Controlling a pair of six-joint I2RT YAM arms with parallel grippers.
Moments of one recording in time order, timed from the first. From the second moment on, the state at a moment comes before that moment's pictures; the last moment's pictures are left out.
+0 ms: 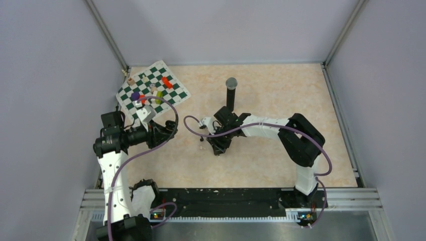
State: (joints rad) left arm 0.31 0.85 0.94 -1.03 1.22 0.72; right arm 0.85 1.89 1.20 -0.39 -0.44 -0.21
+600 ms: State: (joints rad) left arm 0.32 0.85 0.94 -1.03 1.22 0.73; right arm 0.85 1.90 1.20 -0.37 -0.44 -0.19
